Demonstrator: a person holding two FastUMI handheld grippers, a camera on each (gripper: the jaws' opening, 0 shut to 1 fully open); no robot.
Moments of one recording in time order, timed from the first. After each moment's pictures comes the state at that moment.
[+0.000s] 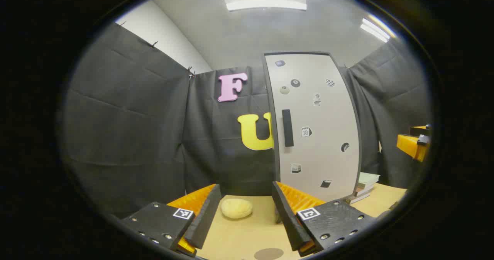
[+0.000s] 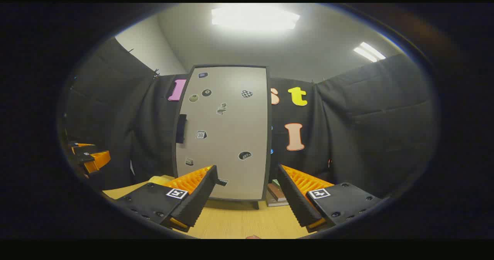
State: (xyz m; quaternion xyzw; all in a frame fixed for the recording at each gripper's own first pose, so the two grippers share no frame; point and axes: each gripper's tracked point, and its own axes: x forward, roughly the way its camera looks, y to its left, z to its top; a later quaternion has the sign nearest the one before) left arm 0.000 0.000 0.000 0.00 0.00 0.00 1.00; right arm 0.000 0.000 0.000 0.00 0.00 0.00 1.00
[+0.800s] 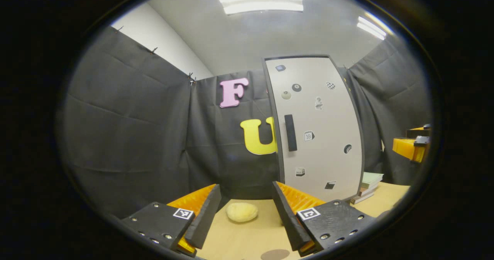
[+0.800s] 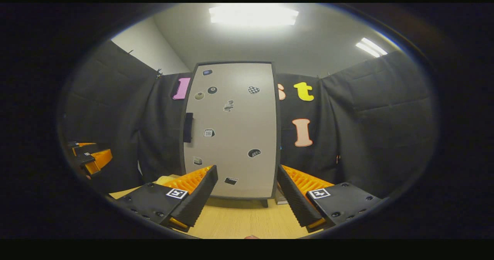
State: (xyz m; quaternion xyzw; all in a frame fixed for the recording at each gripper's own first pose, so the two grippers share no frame) left arm -0.002 0.016 0.015 0.02 -0.02 0.01 1.00; right arm 0.010 0.021 0.001 0.02 0.02 0.03 1.00
